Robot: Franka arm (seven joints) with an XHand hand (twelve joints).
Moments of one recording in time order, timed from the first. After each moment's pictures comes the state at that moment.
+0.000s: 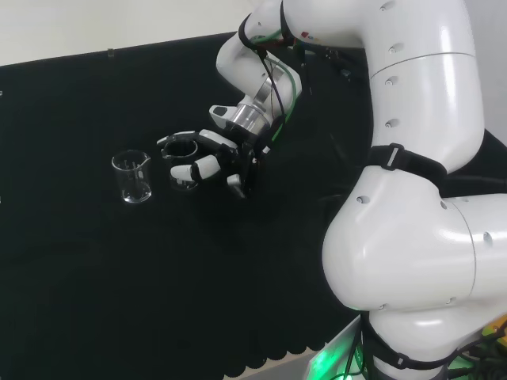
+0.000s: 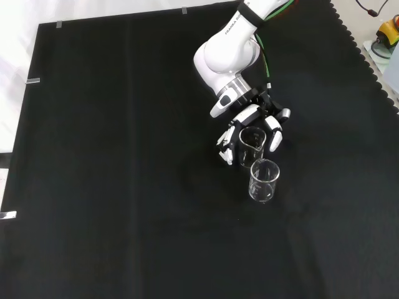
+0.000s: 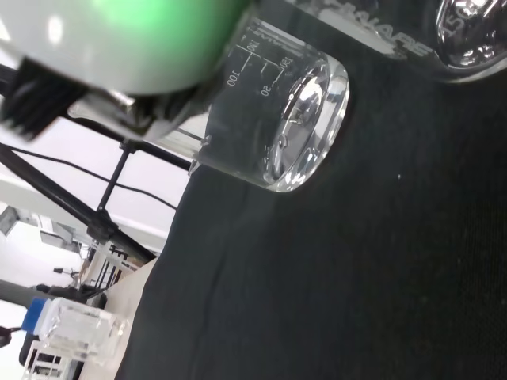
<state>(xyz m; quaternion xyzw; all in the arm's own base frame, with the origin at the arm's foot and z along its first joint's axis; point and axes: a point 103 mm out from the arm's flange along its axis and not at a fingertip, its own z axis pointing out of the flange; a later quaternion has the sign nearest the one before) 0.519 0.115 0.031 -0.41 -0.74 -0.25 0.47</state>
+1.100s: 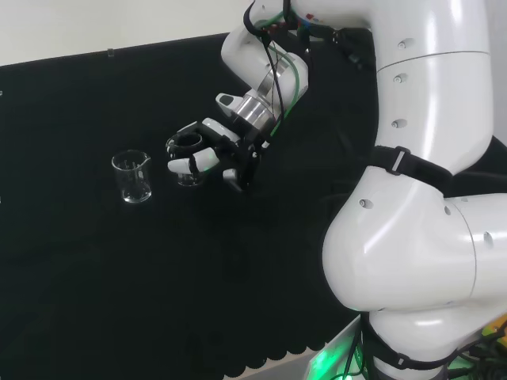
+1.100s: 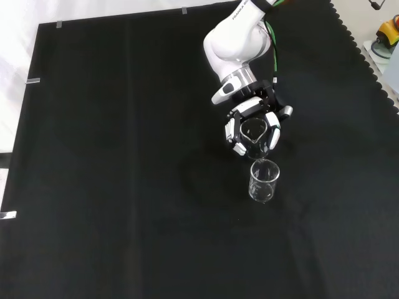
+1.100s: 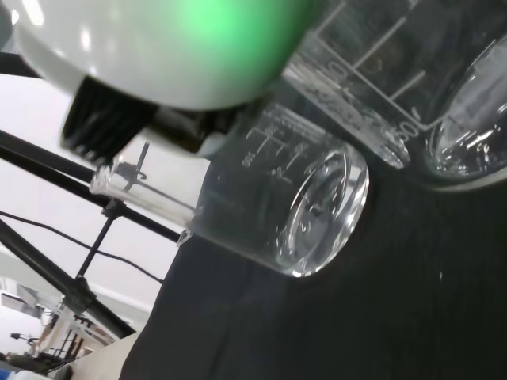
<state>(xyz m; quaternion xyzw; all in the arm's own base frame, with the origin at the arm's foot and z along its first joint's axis) 0.525 0.113 0.056 -0.46 -0.73 -0.29 0.41</state>
